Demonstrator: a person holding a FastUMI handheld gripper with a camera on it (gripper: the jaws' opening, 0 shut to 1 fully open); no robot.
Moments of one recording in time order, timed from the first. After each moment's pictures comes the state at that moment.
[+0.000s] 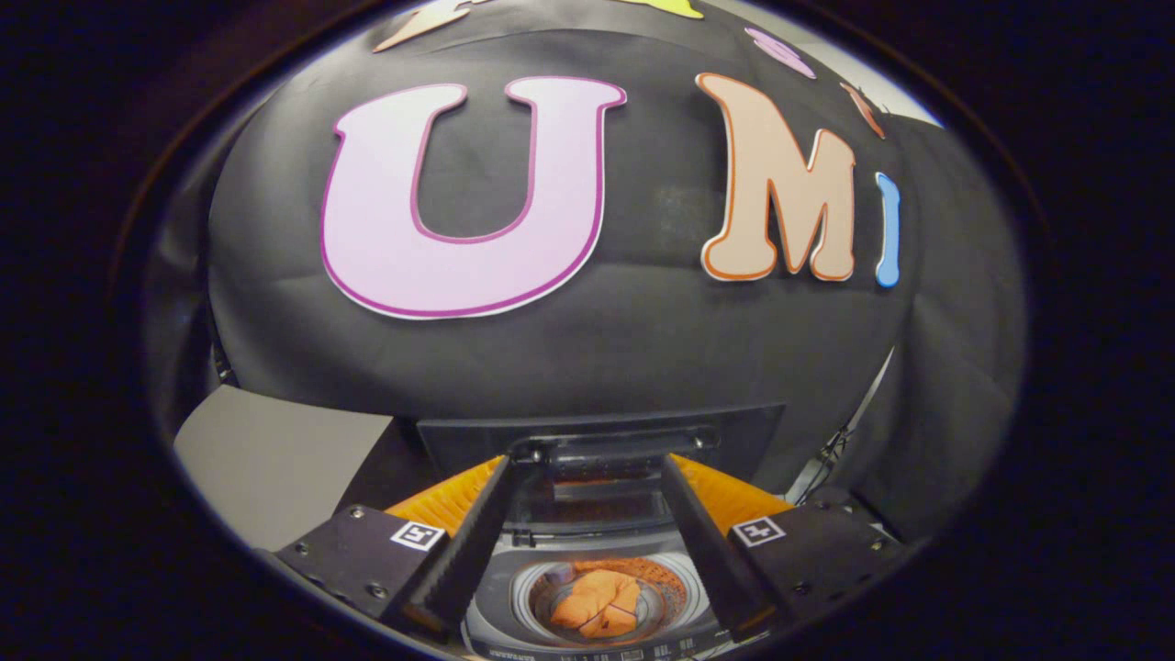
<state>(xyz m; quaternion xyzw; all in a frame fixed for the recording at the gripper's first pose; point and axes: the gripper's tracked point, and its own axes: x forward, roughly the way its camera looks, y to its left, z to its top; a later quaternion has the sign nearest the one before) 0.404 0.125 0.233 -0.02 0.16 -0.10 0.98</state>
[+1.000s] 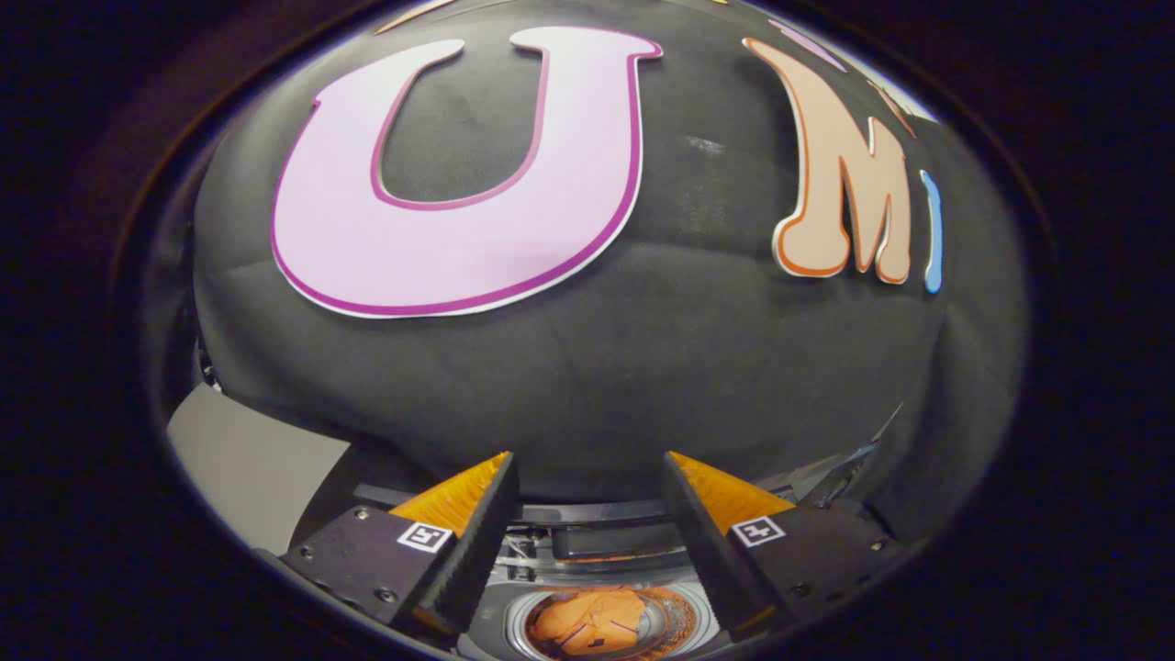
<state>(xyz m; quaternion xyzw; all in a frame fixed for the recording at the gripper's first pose) 0.459 0.124 0.204 -0.03 0.18 -0.07 0.98</state>
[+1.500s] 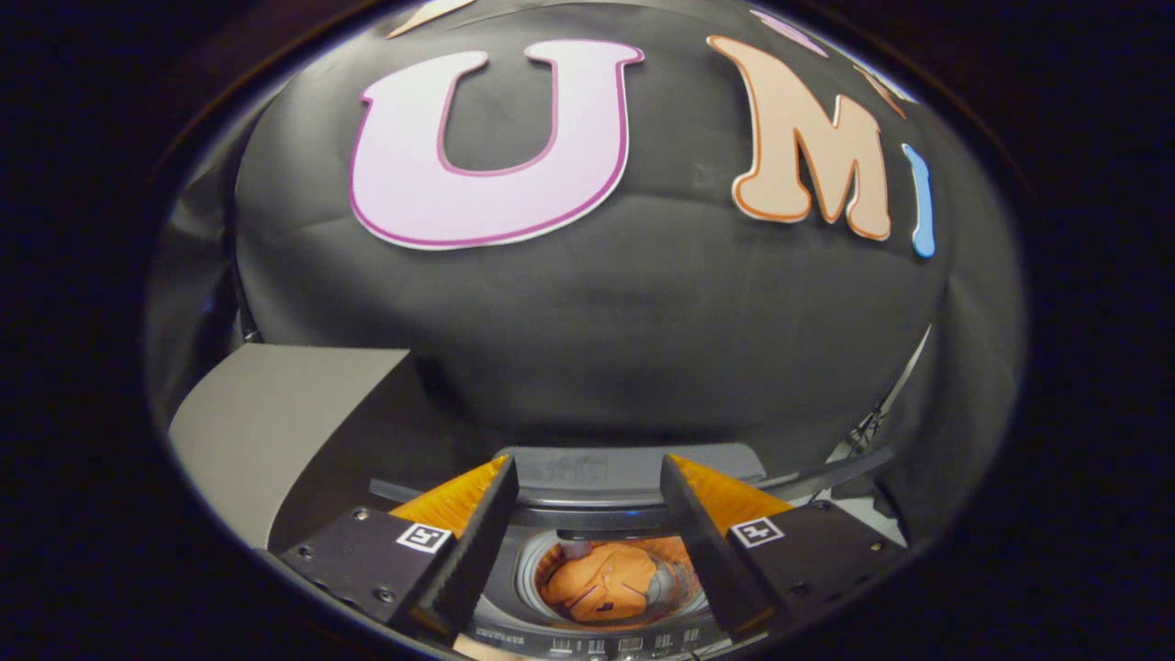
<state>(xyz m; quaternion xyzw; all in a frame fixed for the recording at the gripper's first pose) 0.356 0.129 0.164 -0.01 0.23 -0.03 0.97</state>
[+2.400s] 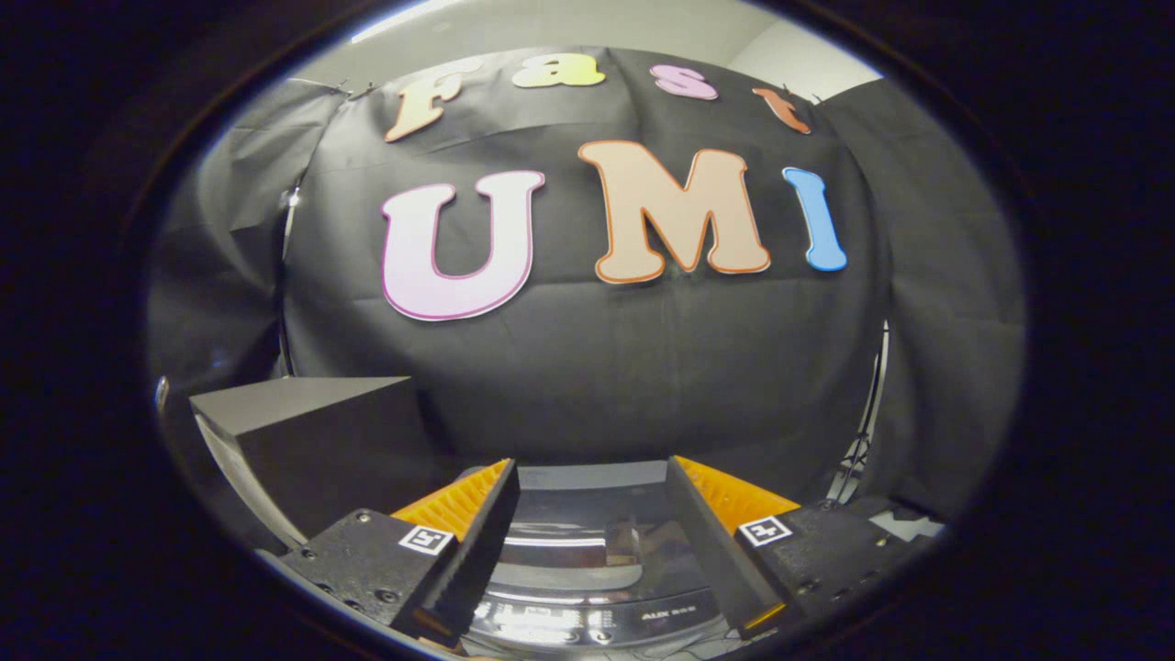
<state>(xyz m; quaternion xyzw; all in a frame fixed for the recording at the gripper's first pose) 0.207 0.016 0.179 0.02 0.01 -0.03 1.00</state>
